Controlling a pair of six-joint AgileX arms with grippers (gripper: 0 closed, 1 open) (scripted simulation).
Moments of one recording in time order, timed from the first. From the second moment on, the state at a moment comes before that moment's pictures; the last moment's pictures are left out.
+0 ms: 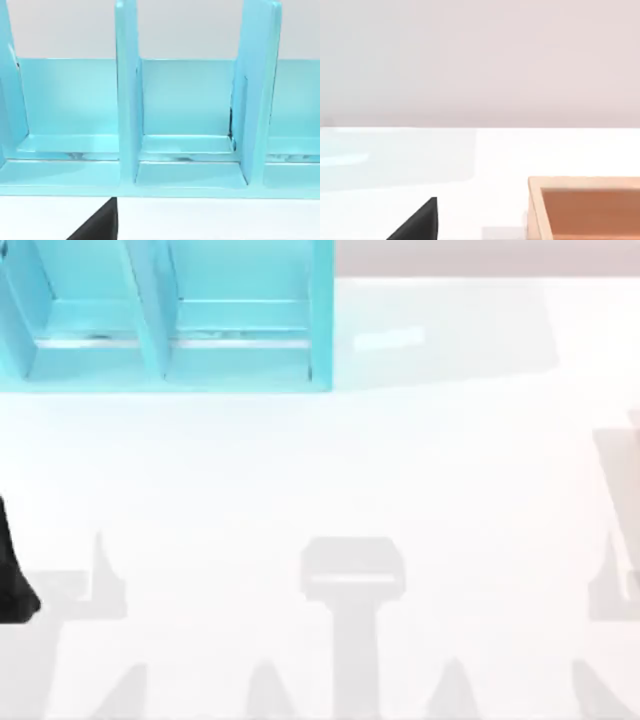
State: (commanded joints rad) left arm 0.00 0.00 0.00 0.00 0.00 0.00; right arm 0.00 0.00 0.00 0.00 0.00 0.00
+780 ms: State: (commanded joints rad) left arm 0.00 0.00 0.00 0.00 0.00 0.00; right arm -0.22 0.64 0.52 -0.52 0.00 -0.21
